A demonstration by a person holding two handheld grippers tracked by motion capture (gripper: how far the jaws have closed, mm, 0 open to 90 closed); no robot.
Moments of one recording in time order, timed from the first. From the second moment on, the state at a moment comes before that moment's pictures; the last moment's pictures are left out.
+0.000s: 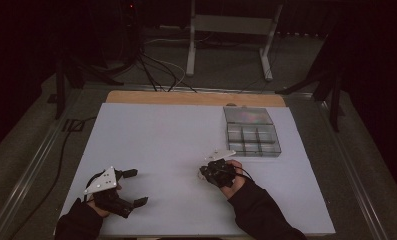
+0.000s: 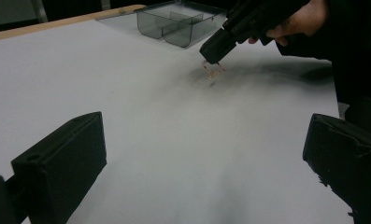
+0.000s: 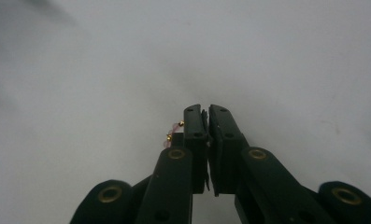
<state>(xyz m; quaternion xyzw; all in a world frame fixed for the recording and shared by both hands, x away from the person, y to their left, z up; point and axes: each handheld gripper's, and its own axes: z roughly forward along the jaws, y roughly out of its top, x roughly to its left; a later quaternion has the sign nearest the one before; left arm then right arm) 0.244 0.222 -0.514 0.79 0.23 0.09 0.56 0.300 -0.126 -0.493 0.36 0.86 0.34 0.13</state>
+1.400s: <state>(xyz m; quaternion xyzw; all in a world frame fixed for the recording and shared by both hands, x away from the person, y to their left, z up) 0.244 0.222 -0.515 0.79 0.23 0.09 0.56 0.319 -0.177 -0.467 0.43 0.81 0.36 0.17</state>
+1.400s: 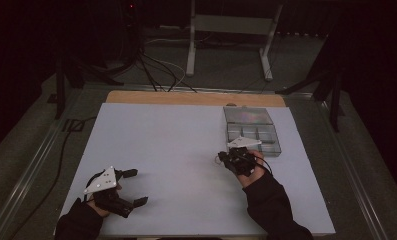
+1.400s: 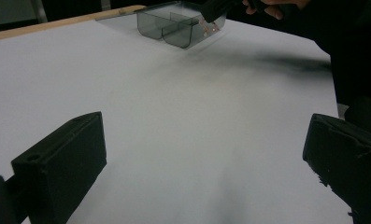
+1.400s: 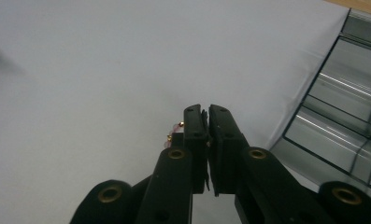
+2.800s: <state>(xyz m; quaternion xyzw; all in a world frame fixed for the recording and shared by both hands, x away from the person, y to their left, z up) 0.244 0.222 -0.515 0.79 0.23 0.09 0.56 0.336 -0.240 -0.449 0.49 0.75 0.37 0.22</state>
